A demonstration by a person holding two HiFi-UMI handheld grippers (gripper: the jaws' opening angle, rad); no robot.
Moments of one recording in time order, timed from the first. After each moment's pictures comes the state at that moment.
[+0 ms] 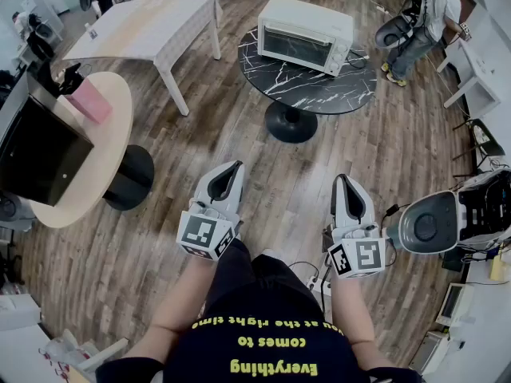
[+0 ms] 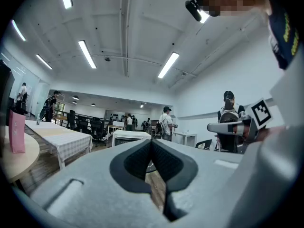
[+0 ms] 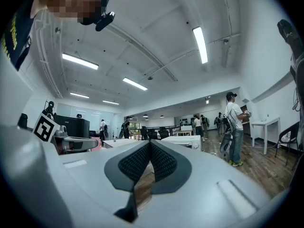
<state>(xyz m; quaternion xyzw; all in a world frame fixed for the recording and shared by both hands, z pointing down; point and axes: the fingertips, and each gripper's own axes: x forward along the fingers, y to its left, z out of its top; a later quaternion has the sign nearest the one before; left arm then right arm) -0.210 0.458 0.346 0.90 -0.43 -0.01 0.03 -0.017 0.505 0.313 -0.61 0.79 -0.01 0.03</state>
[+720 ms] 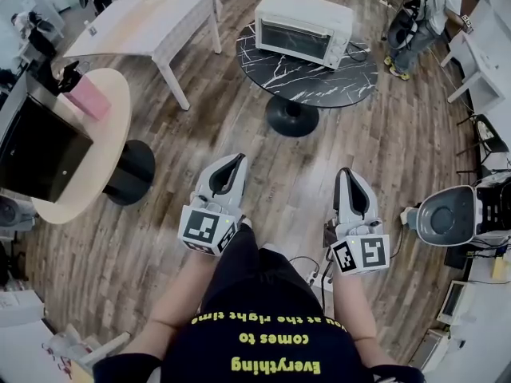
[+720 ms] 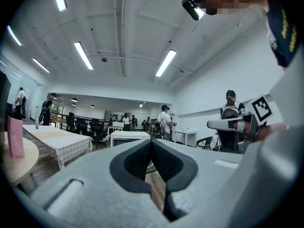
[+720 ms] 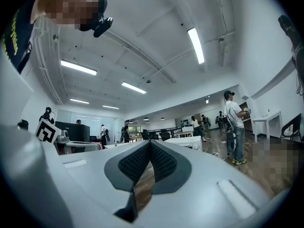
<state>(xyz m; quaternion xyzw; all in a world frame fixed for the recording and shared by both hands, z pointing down) -0.181 0.458 0.339 0.91 -0.42 0.00 0.02 0.007 0.507 0.304 -0.61 0.79 -0.02 0.06</state>
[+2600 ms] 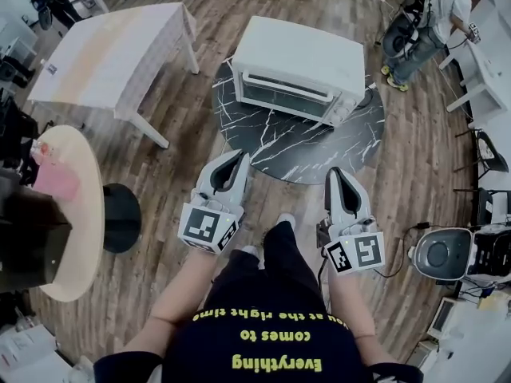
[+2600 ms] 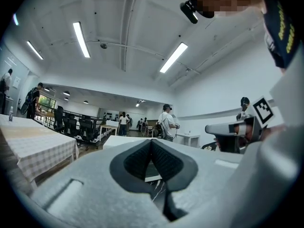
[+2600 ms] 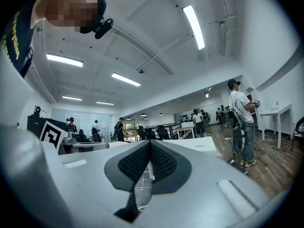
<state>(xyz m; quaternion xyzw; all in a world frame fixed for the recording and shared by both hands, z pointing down) -0.105 0.075 0.351 0.92 -0.38 -0.01 0.04 0.052 0.133 0.320 -0.61 0.79 -0.04 0.05</state>
